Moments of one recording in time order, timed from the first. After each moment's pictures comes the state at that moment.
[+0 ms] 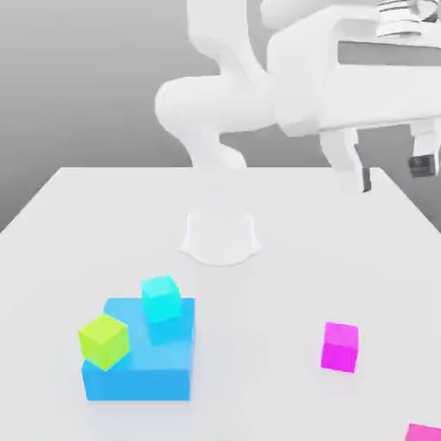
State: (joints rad) arm 0.29 -0.05 -0.03 -2.16 0.11 2.43 0.19
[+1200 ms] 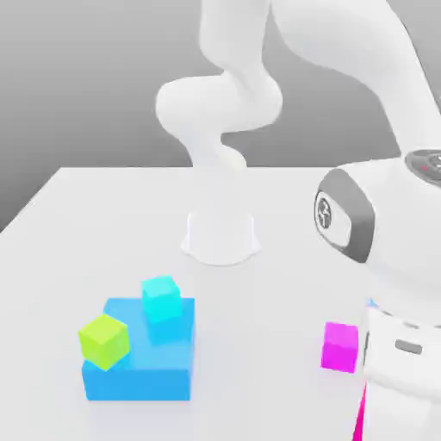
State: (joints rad) arm 0.30 0.29 -0.10 -2.21 0.01 2.50 0.04
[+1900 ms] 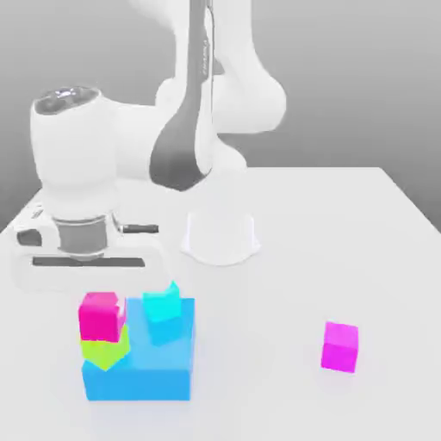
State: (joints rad) arm -0.05 0.00 -0.34 -2.62 0.00 2.62 0.41
